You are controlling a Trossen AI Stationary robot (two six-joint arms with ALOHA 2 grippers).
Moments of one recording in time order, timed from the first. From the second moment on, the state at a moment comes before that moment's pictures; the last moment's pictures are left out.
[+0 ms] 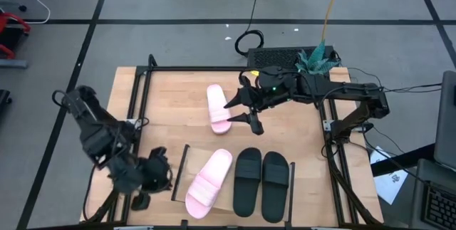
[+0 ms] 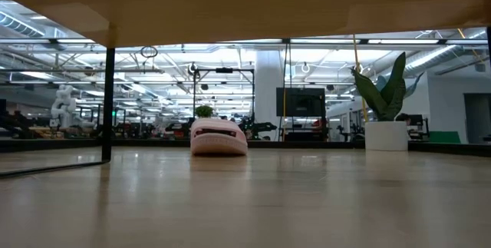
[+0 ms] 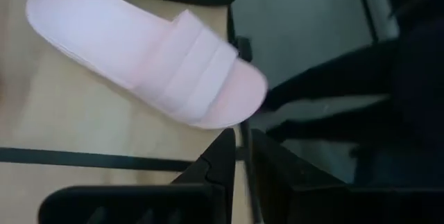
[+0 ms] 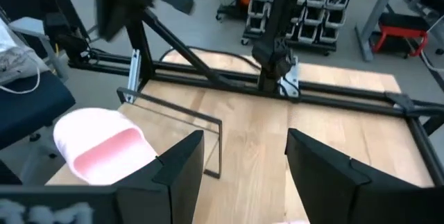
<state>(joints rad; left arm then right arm) -0.78 1.38 1.60 -1.06 -0.15 -0.72 -0.02 1.55 1.68 -0.55 -0.23 -0.09</state>
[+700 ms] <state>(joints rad) -0.99 1.75 1.60 -0.62 -0.58 -1.19 -0.03 1.48 1.64 -0.46 -0.24 -0.10</state>
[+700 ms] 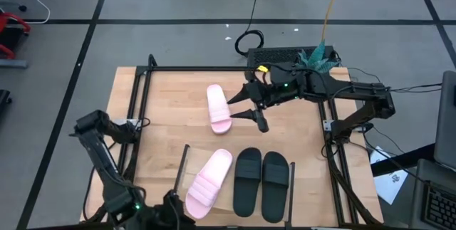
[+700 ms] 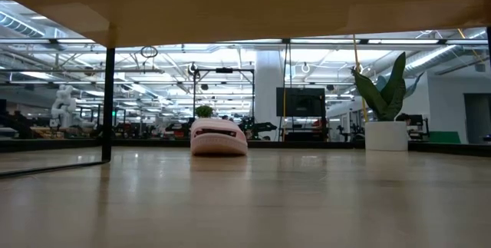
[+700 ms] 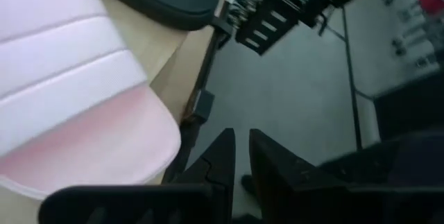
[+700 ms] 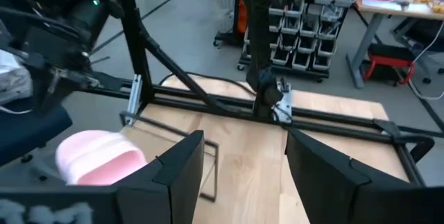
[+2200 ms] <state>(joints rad) -1.08 1.86 1.60 -0.28 -0.70 -2.09 0.00 1.30 1.64 -0.58 -0.24 -0.10</state>
